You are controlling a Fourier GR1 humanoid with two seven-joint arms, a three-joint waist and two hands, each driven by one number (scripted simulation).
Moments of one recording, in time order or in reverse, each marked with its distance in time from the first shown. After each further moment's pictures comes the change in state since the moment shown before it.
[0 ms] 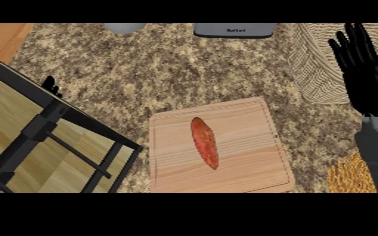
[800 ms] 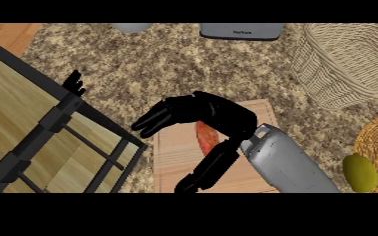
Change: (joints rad) left arm -0.086 -0.019 -0.043 0.076 0.056 -0.148 0.008; right arm -0.253 0.308 0.571 -0.149 0.338 0.304 -0.239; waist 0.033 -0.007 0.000
